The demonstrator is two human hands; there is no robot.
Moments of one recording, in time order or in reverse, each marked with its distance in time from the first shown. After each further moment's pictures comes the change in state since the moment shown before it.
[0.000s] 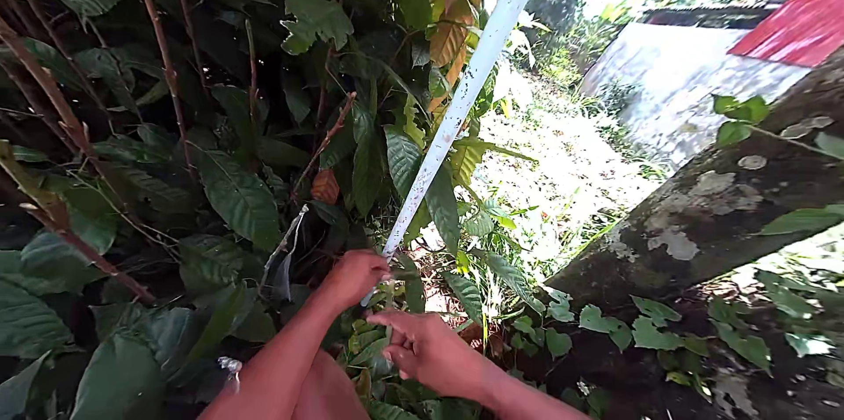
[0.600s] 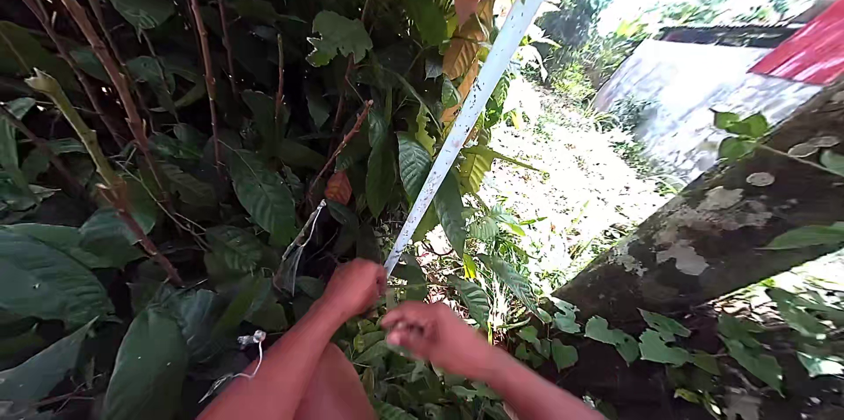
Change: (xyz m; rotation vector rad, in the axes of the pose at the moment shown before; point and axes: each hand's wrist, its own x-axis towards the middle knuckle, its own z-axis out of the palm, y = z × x) left_hand -0.019 0.012 -0.005 0.198 -0.104 -0.213; right_hand 0.005 0.002 -0.019 0.004 0.052 -0.099
